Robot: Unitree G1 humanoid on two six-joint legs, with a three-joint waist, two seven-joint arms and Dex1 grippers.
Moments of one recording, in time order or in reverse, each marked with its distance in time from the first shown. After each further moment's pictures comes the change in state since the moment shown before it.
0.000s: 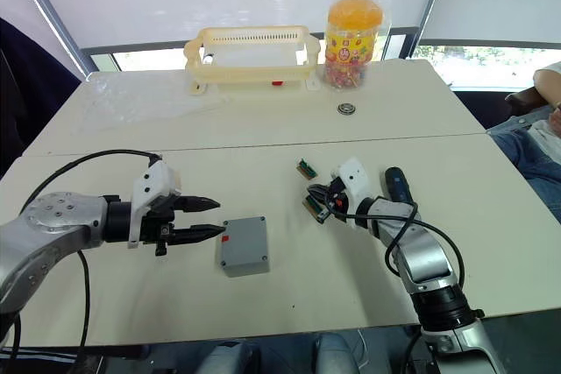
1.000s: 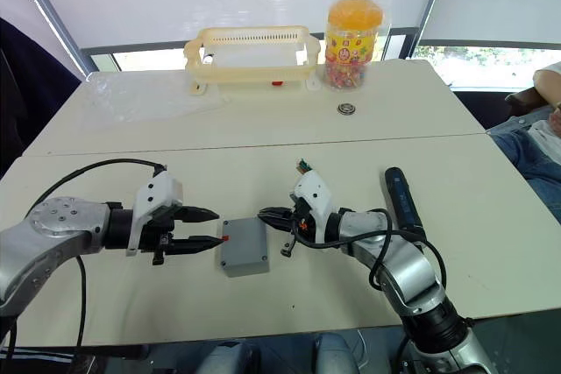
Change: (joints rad) left arm 0.034 0.022 -0.018 0.010 0.033 -0.017 -0.044; right arm 0.033 0.011 0.180 -0.230 0.124 0.087 0.082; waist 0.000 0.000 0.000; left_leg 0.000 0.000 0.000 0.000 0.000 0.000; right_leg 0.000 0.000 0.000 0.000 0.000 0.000
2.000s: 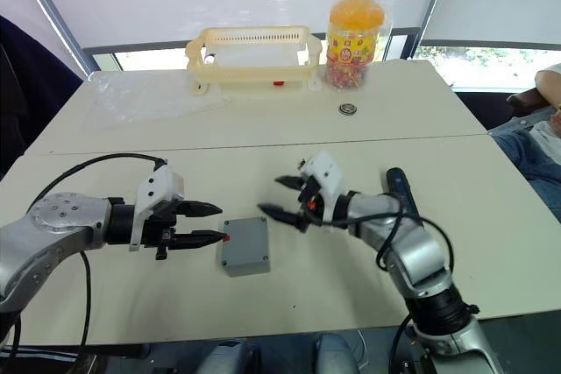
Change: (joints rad) left arm -0.056 -0.019 -0.001 0.002 -0.042 0.005 -0.003; right arm -0.119 -0.035 -0.248 -0.034 0.184 0.195 -0.029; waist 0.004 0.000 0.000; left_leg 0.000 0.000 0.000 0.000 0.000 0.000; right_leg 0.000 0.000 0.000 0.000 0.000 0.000
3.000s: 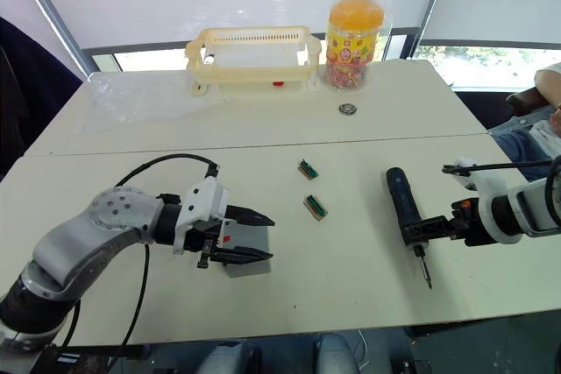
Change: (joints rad) left arm -0.119 -0.196 -0.230 -0.028 0.104 -0.143 -0.055; right arm -0.099 -0.781 0.010 0.493 0.464 0.764 -0.153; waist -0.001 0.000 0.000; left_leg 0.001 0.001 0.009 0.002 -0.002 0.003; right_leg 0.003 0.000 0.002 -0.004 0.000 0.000
